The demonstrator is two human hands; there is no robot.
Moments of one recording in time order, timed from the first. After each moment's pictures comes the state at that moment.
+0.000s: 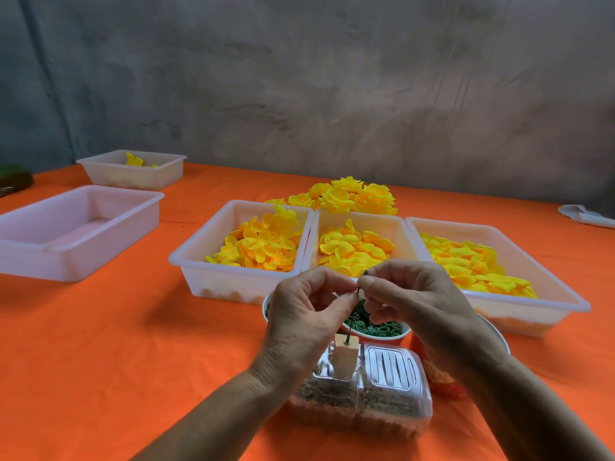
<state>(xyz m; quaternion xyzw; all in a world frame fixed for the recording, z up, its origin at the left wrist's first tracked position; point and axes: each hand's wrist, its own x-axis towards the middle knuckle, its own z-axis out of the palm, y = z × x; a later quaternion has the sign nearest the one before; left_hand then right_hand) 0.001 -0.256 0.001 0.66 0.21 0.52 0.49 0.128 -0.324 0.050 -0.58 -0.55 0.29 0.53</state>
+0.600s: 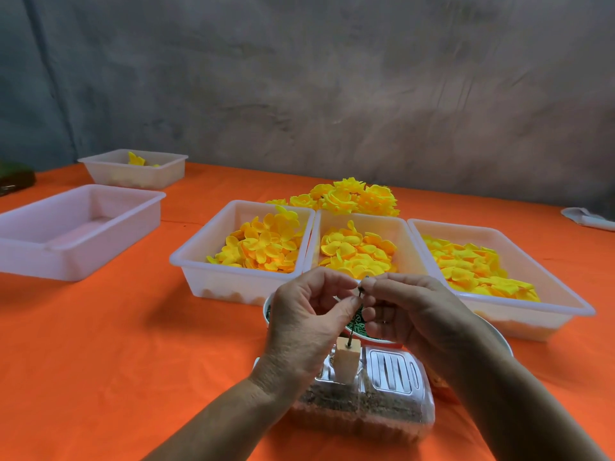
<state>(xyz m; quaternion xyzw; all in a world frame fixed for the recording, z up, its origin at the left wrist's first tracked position) 0.004 -0.257 0.000 0.63 0.20 0.55 0.51 0.127 -0.316 0.047 -0.52 -0.38 0.50 0.57</state>
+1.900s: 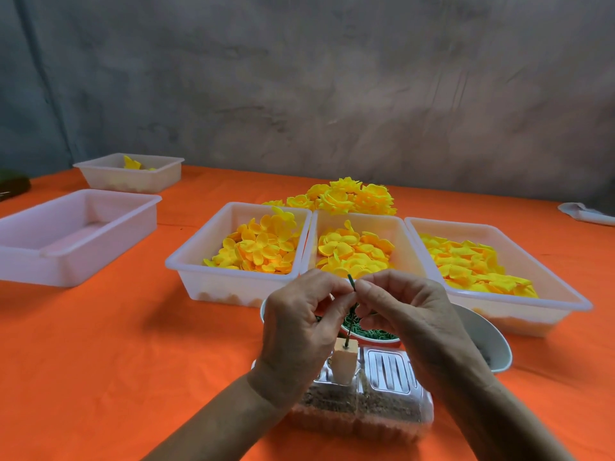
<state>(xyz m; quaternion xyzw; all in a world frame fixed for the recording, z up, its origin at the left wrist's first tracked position) 0.000 -0.254 0.001 0.76 0.17 0.59 0.22 0.120 -0.321 0.029 -0.52 -0.49 0.33 0.62</state>
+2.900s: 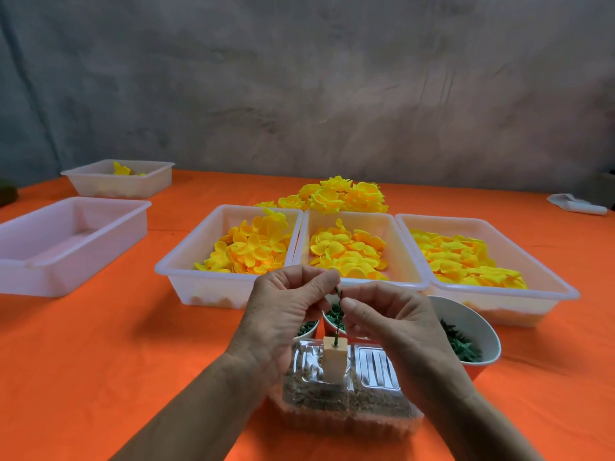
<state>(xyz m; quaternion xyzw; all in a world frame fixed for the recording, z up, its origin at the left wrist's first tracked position) 0.002 -0.249 0.024 0.53 0.28 0.44 0.67 0.118 -0.329 0.016 -0.49 -0.48 0.35 0.64</state>
